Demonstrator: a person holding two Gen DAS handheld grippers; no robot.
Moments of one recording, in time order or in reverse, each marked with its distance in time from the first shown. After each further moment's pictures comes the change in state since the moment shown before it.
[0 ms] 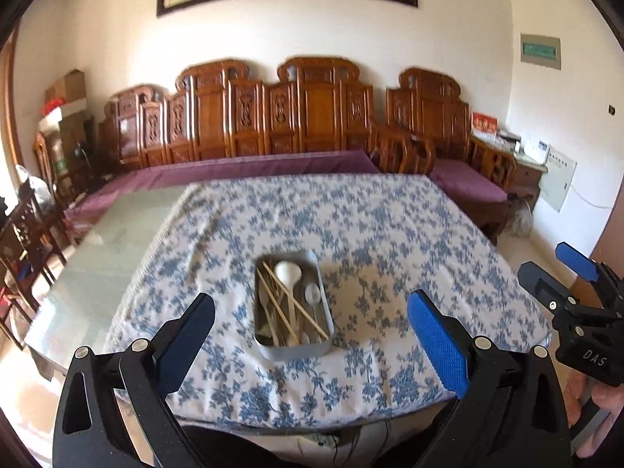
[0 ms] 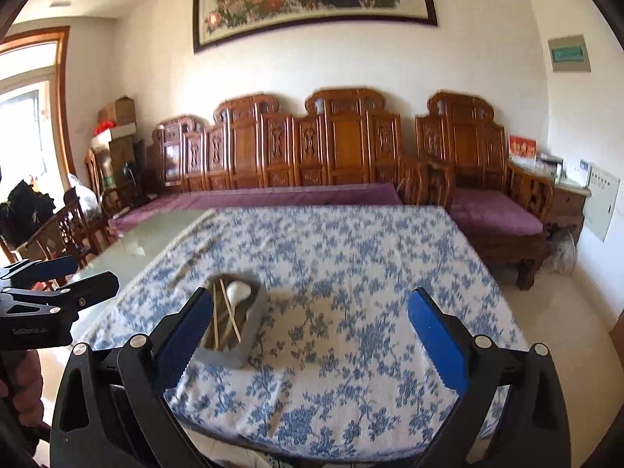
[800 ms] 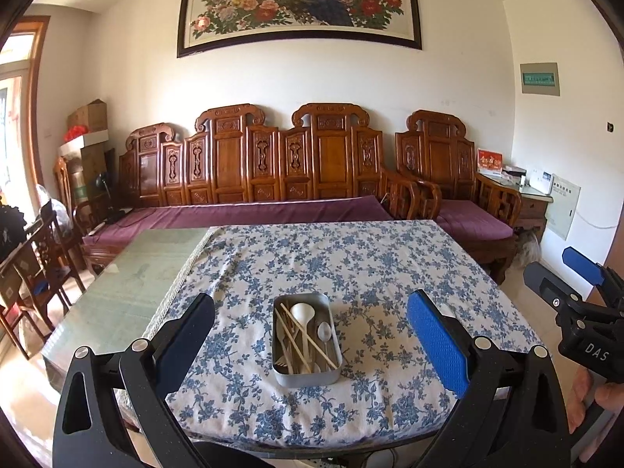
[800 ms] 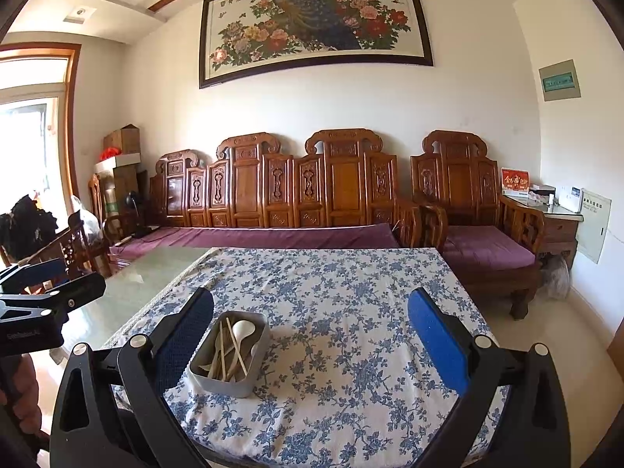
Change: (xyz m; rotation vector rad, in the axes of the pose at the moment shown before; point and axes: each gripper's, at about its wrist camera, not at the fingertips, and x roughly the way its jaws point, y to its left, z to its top) left arm -0.054 0.000 0.007 -0.008 -0.150 0.046; right arm -0.041 0.005 0.022 0.000 -0.109 -0.015
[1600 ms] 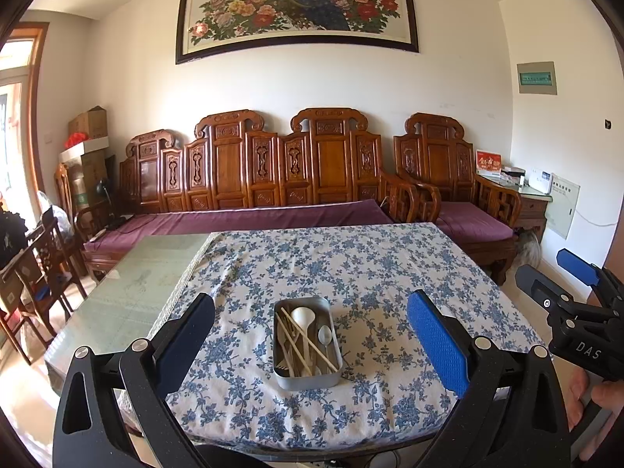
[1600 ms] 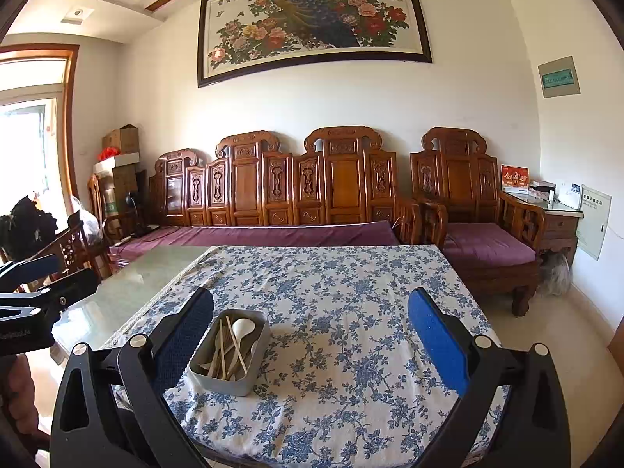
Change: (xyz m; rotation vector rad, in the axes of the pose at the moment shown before) left arm -0.005 -0.002 -0.002 0.015 -0.015 0.004; right arm 0.003 -0.001 -0.003 0.004 0.007 -0.001
